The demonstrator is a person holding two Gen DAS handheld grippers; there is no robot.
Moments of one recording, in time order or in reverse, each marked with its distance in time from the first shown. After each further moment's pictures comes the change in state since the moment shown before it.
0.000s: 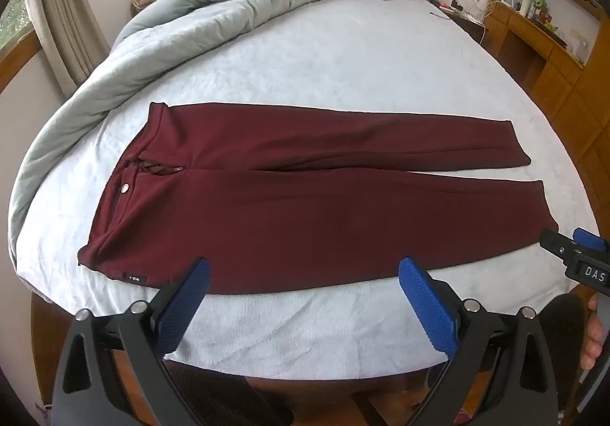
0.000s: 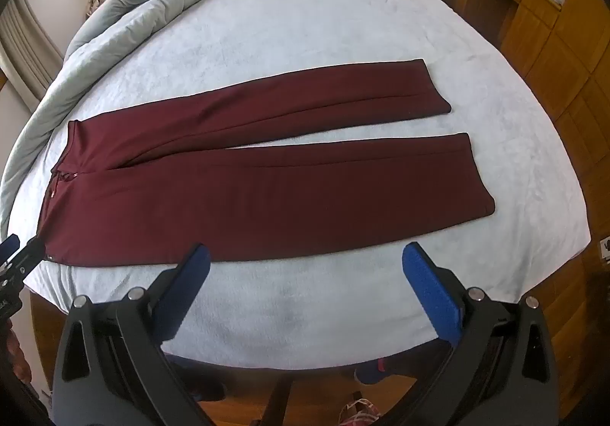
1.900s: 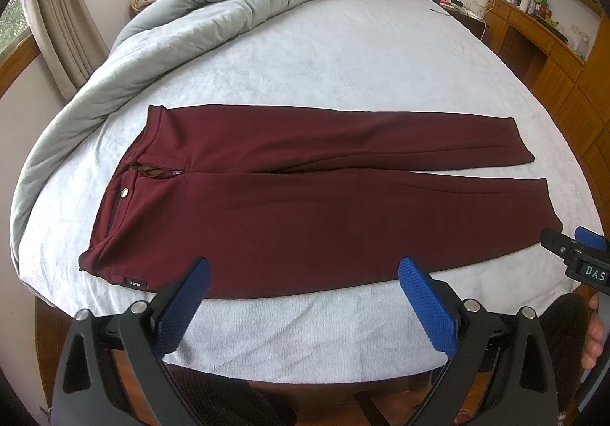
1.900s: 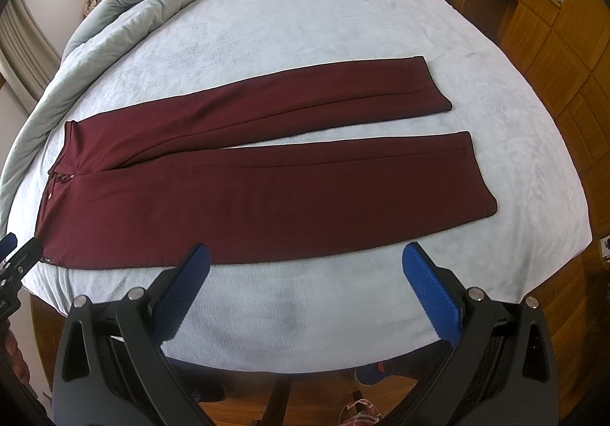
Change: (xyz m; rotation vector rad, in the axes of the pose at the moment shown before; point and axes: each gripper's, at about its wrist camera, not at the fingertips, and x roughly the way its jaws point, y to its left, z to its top) left arm 0.003 -0.005 0.003 0.026 -0.027 0.040; right arm 0.006 -0.005 0.002 0.003 0.009 -0.003
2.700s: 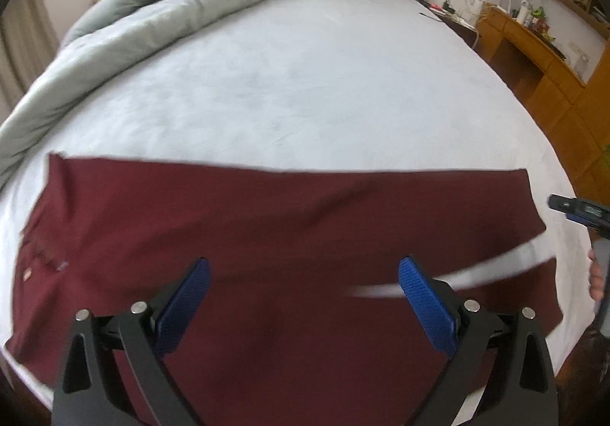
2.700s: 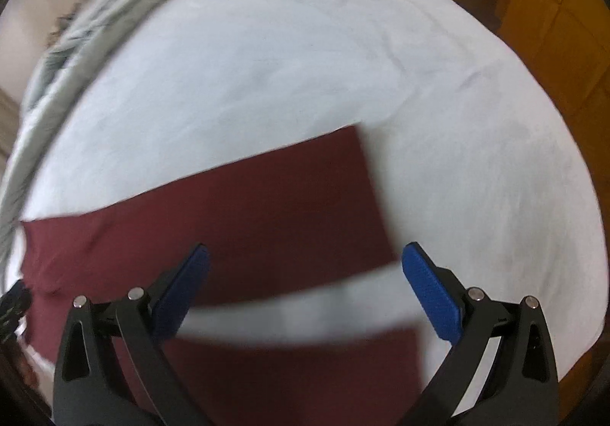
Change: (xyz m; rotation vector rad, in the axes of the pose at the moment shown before) left arm 0.169 -0.086 0.133 -0.027 0.055 -0.143; right arm 0.168 -0.187 0.209 0.092 0.044 0.006
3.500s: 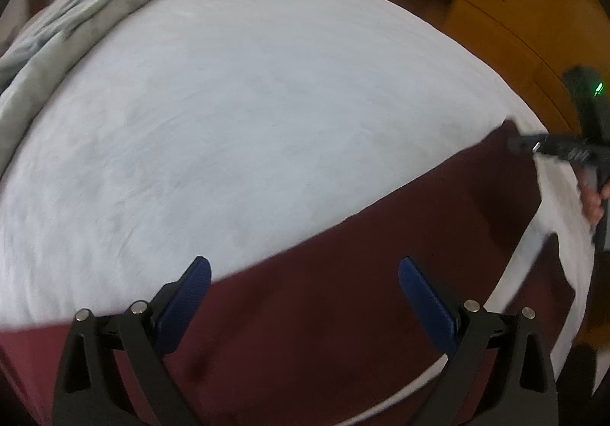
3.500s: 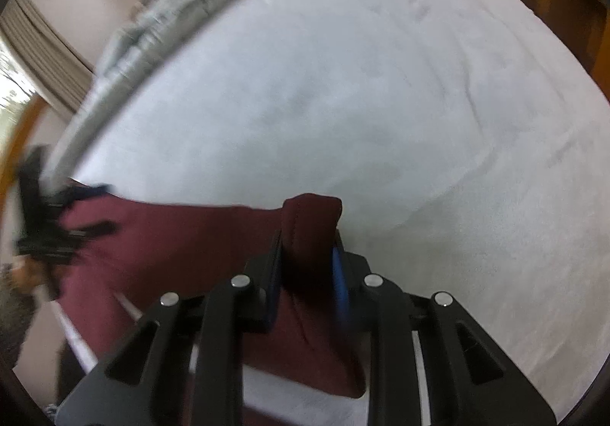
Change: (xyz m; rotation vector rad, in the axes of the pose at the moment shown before) left arm 0.102 -0.106 0.082 0.402 0.058 -0.241; right arm 0.039 -0.040 0.042 -0.201 -0.033 0.411
